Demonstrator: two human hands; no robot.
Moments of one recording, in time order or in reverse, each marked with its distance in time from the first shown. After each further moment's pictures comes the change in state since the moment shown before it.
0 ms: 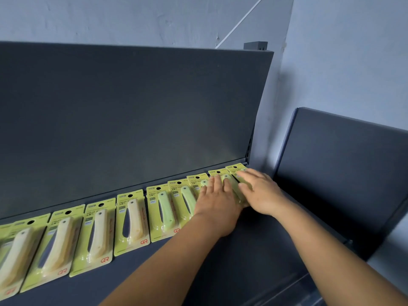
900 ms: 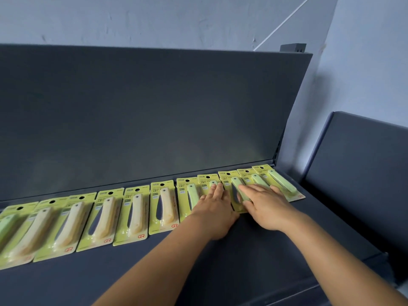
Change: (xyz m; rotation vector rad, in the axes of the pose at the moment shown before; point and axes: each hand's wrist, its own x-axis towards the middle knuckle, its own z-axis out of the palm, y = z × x) left_hand -0.041 -0.050 0.000 -0.020 -0.105 -0.038; right_hand -0.028 -0.051 0.008 -0.237 -0.229 -0.222
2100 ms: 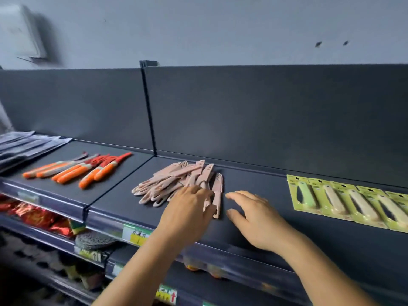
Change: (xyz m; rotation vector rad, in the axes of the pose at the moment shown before) left_hand -0.506 -0.398 -0.007 -0.024 0.589 -0.555; right_hand -0.104 -0.601 0.025 0.371 0.045 -0.672
